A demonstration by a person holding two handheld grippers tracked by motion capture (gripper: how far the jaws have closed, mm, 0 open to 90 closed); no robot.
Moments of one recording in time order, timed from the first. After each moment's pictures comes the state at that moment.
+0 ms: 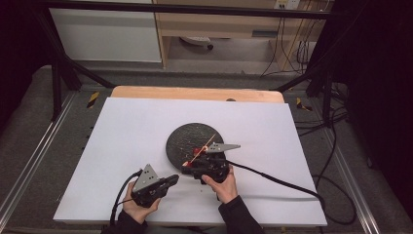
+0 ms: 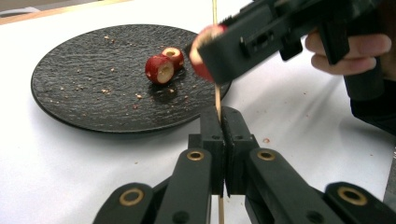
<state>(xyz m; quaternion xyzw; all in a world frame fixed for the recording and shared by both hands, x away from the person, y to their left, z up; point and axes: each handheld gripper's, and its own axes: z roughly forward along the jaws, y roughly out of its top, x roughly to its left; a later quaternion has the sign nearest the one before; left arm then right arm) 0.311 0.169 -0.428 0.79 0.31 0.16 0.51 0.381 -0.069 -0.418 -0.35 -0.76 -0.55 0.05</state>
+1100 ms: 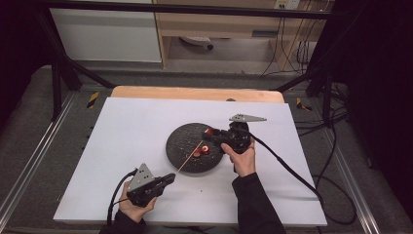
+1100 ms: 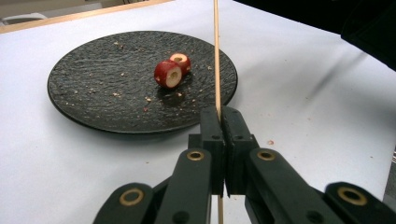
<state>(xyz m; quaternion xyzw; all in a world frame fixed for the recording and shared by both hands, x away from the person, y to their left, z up) 0.310 0.178 -0.425 0.78 0.31 0.16 0.51 0.428 -0.122 -0.353 -0.39 -0.72 -0.57 -0.04</state>
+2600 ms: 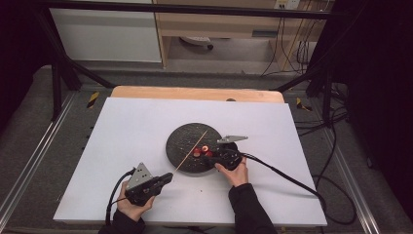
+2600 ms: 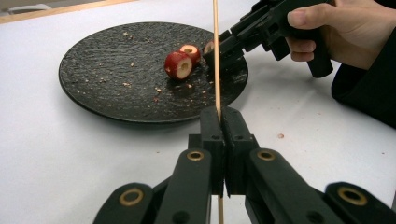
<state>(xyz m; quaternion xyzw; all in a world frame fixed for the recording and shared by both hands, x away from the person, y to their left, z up) 0.313 0.183 -0.428 0.78 0.33 0.16 0.50 0.430 -0.109 -0.449 -0.41 -0.79 -0.44 -0.06</state>
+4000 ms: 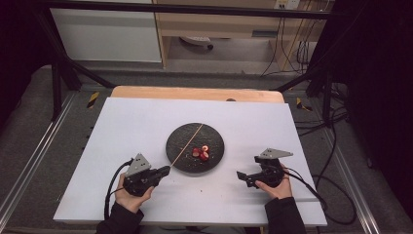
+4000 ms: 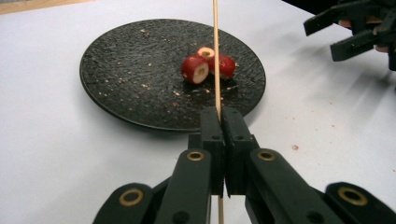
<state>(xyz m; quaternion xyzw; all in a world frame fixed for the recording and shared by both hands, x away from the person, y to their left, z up) 0.334 0.187 -0.409 0.79 0.36 0.15 0.48 0.377 -0.225 -0.443 -0.40 -0.79 -0.44 -0.12</state>
